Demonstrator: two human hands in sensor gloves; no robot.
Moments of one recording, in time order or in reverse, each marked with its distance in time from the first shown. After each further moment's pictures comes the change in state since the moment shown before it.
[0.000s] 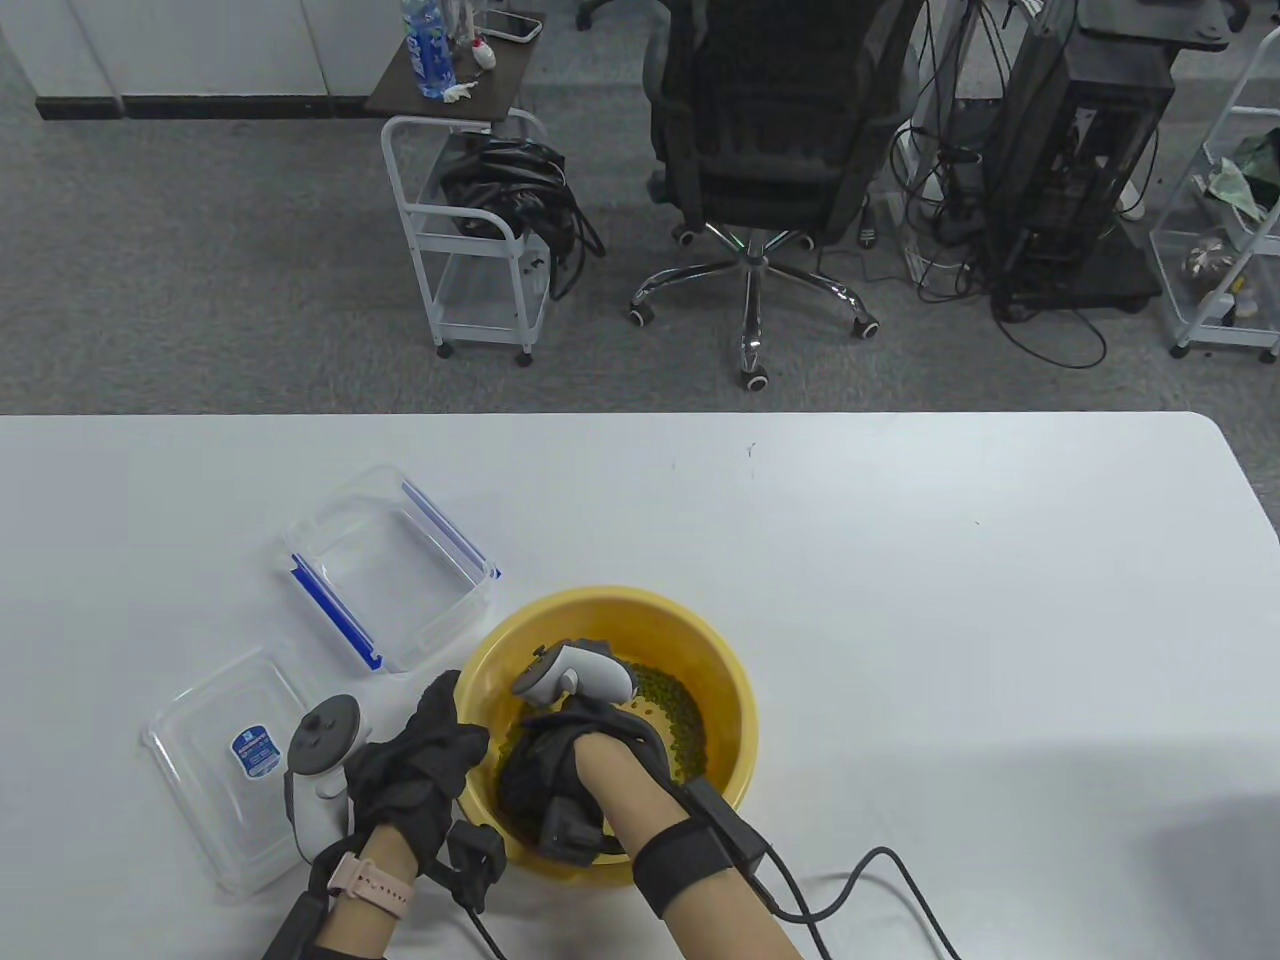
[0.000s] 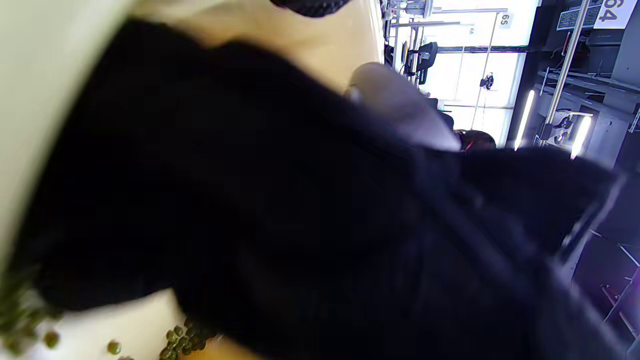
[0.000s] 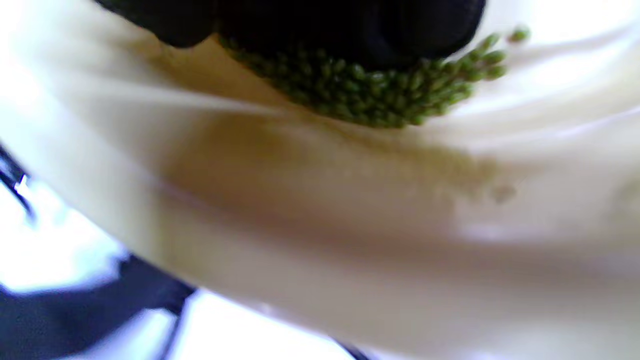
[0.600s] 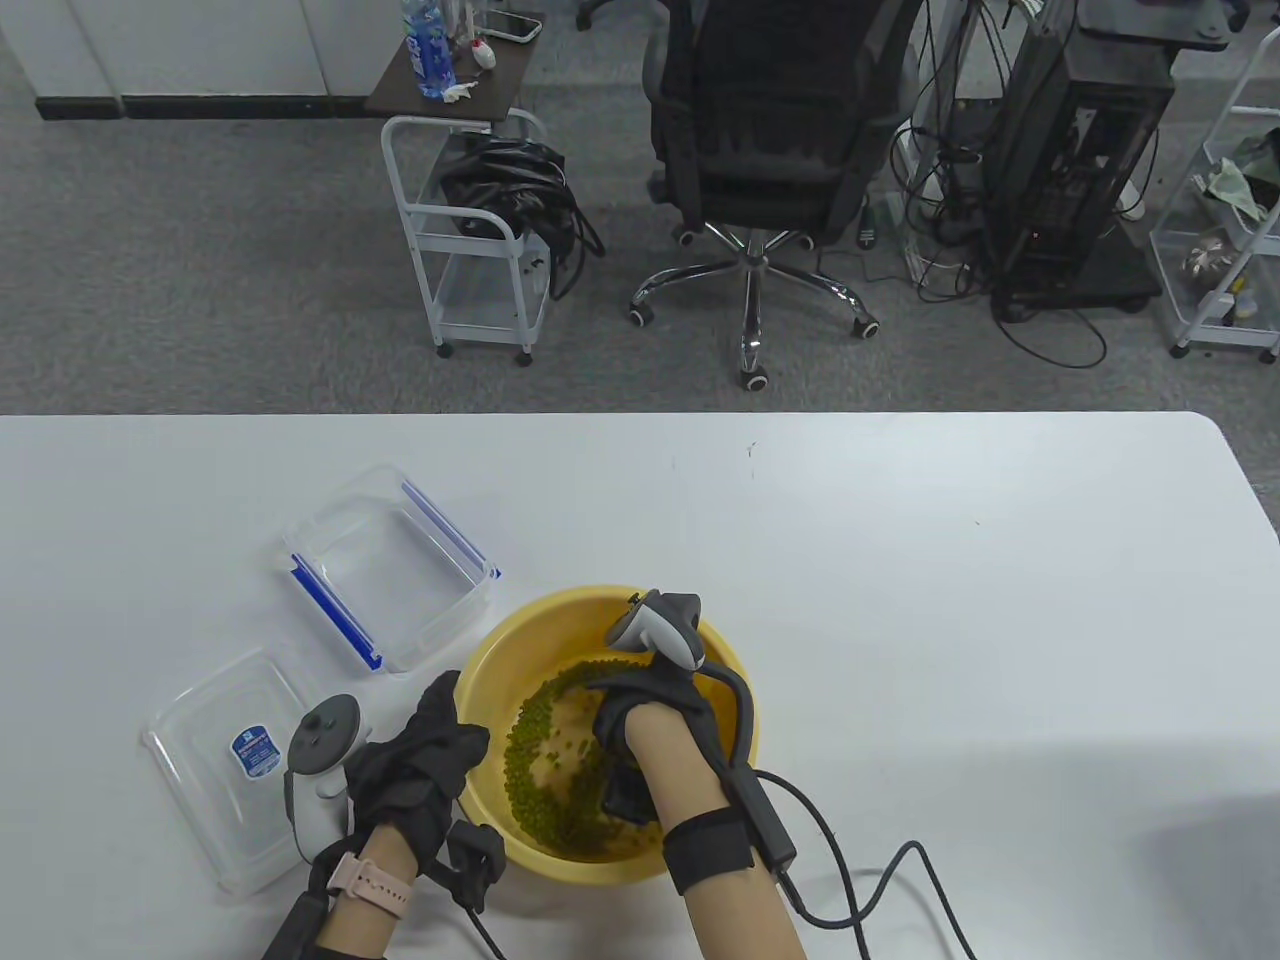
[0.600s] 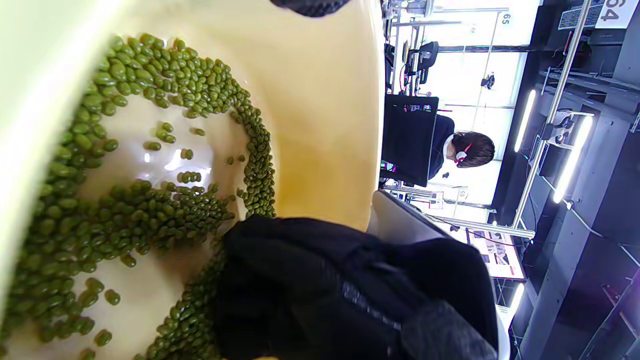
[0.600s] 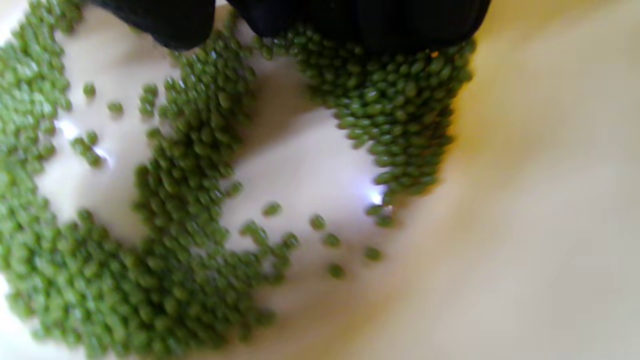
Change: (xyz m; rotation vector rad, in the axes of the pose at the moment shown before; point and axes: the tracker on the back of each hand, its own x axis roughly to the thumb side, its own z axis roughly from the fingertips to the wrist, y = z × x) left_hand 0.000 0.000 0.000 -0.002 0.002 0.004; right_hand -0.062 -0.045 0.029 -0.366 0.356 0.039
